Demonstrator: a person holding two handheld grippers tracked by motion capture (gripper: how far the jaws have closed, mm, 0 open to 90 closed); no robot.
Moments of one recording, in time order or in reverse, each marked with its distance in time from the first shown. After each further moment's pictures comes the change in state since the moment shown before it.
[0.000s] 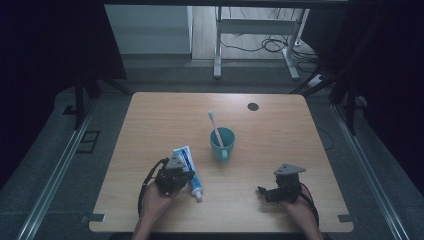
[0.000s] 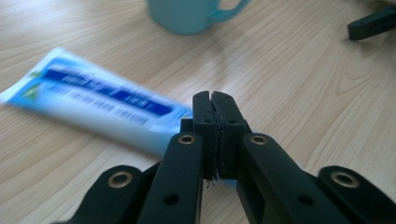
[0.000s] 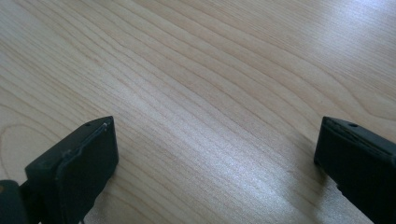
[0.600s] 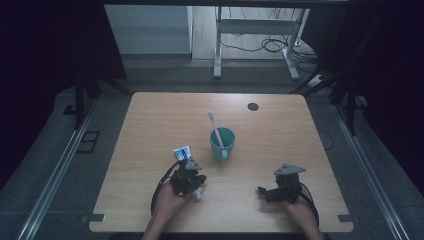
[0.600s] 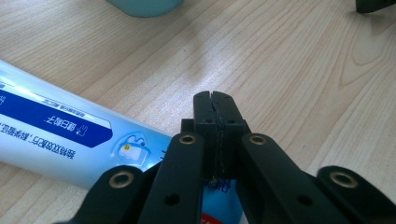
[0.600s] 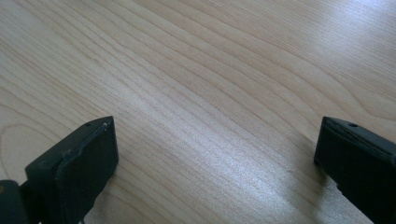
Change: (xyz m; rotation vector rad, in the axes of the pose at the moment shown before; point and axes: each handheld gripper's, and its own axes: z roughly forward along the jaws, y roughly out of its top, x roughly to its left) left arm -0.013 0.005 0.030 0.093 -0.017 0.022; right arm 0.000 0.000 0.000 0.000 0.001 -0.001
